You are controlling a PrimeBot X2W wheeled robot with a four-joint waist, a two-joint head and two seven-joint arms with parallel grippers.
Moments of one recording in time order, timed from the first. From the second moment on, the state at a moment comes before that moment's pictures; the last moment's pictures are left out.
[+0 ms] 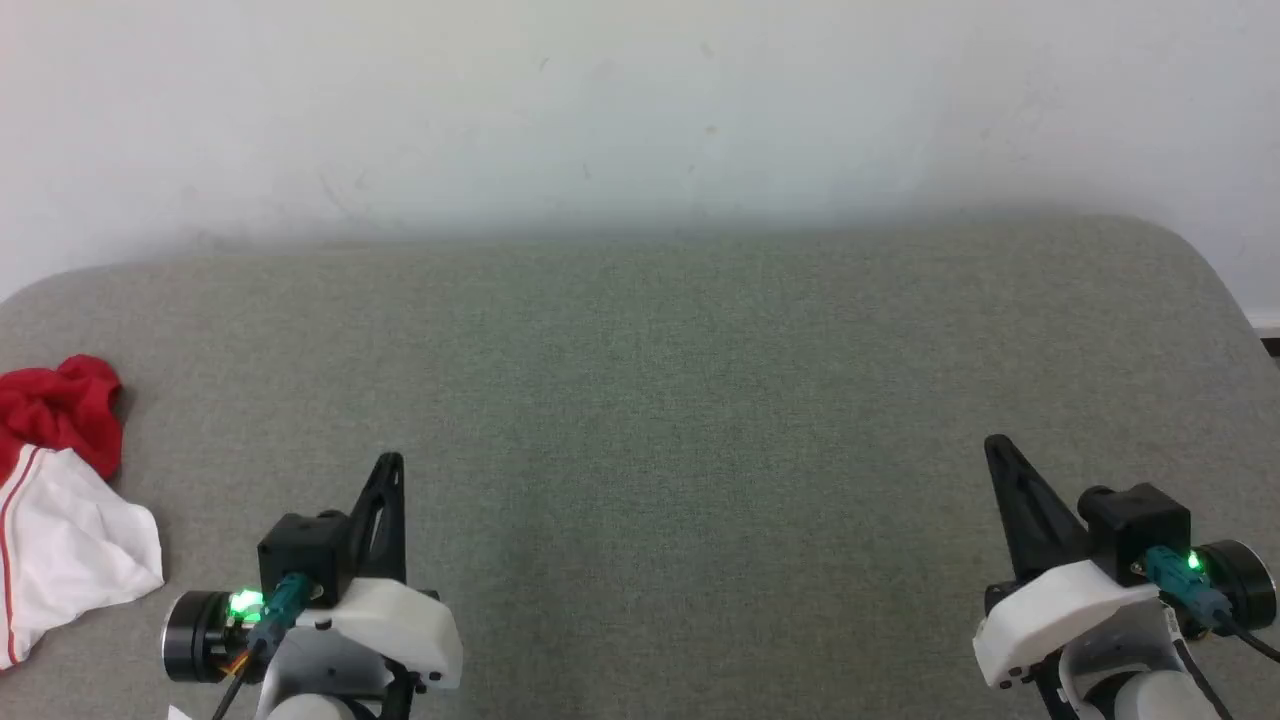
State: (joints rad) left arm -0.01 0.05 0.00 0.01 -0.01 -0.01 0.00; right arm 0.00 -0.05 0.00 0.01 0.01 0.13 0.00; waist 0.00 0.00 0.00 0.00
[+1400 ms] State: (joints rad) left arm -0.01 0.05 -0.01 0.02 -0.01 0.00 -0.01; right arm 0.00 -0.05 0.00 0.01 0.01 0.13 -0.01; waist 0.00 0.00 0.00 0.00
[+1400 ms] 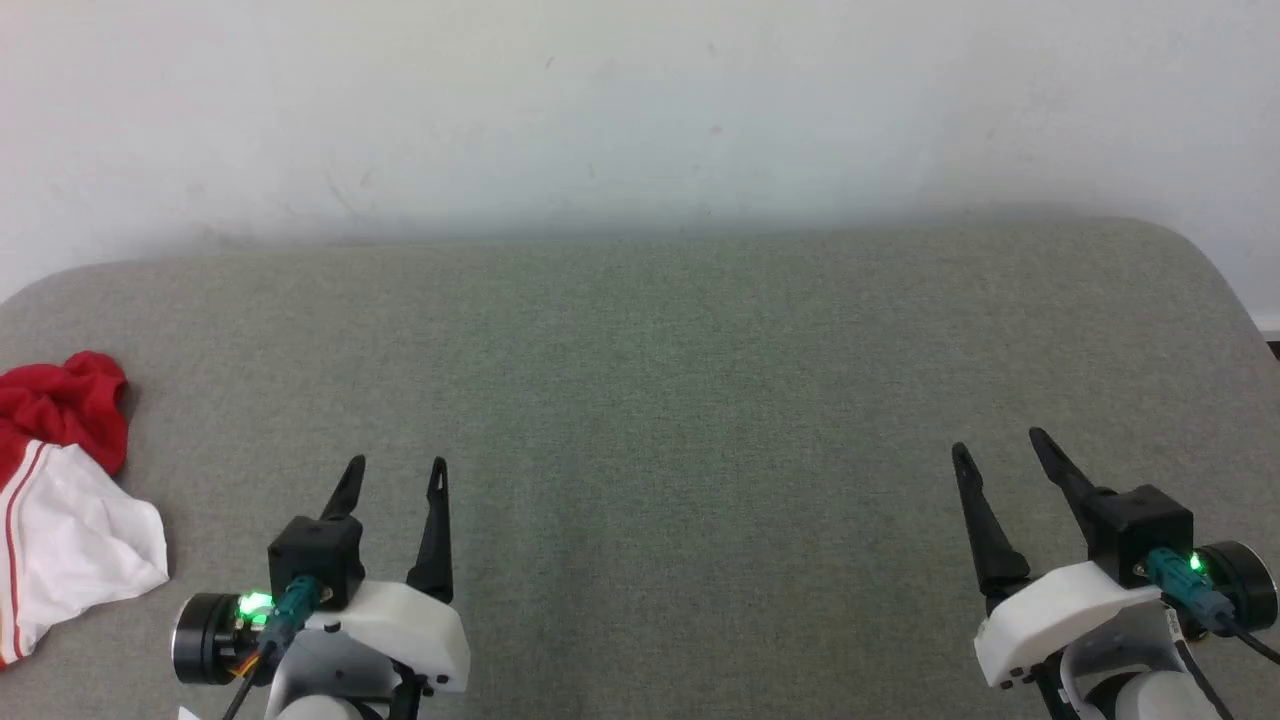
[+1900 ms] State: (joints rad) left arm -0.01 0.05 -0.03 0.05 -0.03 0.02 -0.04; right arm 0.00 -0.05 0.00 0.02 0.02 0.13 -0.03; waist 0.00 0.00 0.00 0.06
